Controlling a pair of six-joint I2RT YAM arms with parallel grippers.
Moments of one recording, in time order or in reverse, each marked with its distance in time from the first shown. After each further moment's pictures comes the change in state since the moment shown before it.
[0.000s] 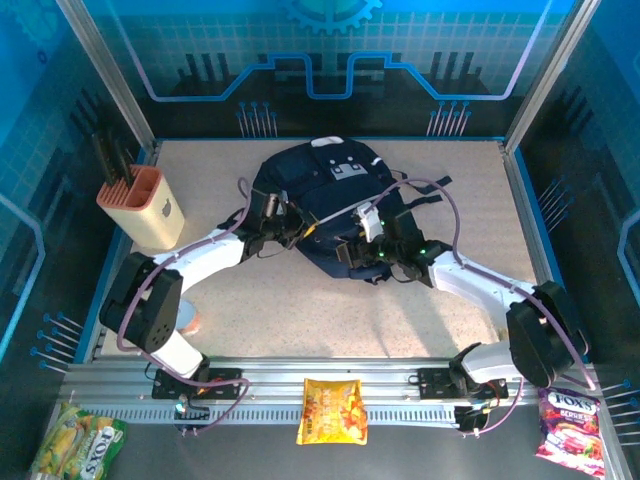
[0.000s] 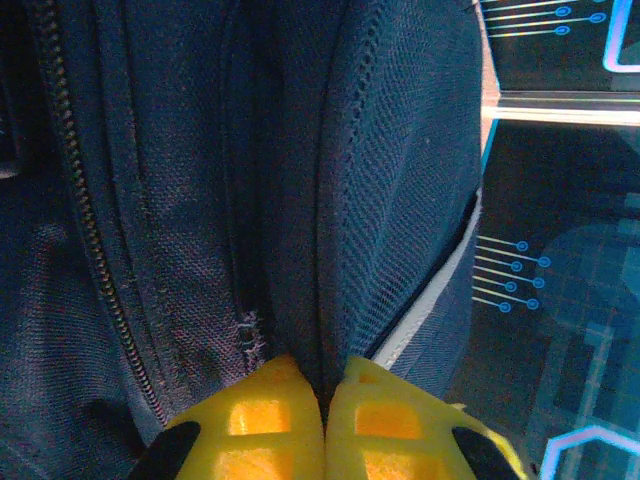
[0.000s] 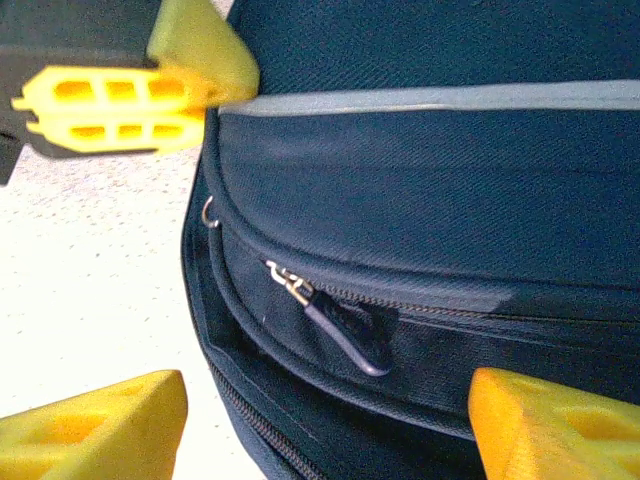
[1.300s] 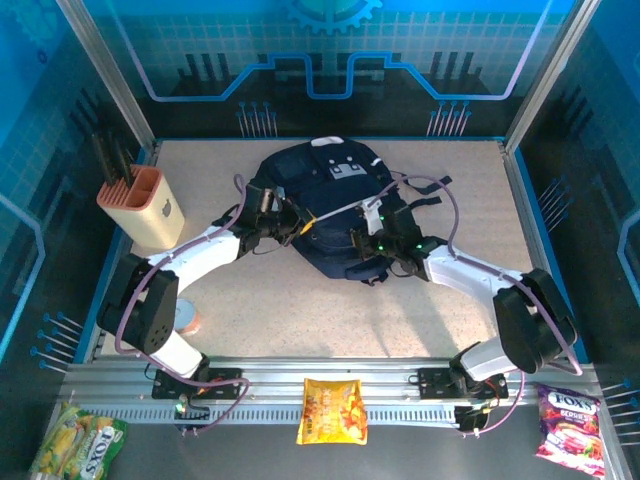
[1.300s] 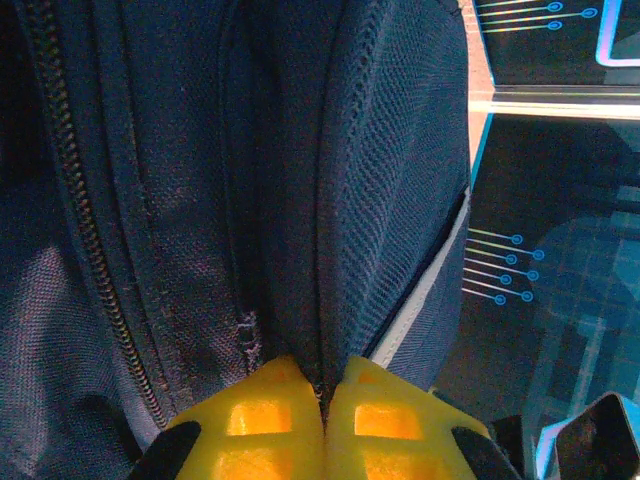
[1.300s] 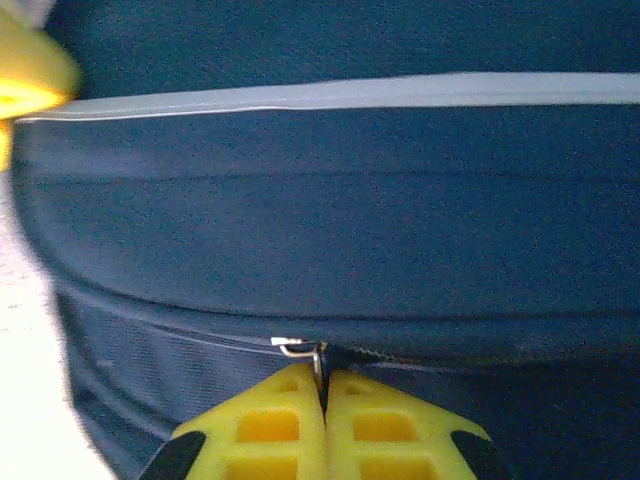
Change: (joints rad) left arm 0.029 -0.008 0.020 -0.042 0.041 0.035; right arm -0.048 0.068 0.006 0.056 0.125 0.055
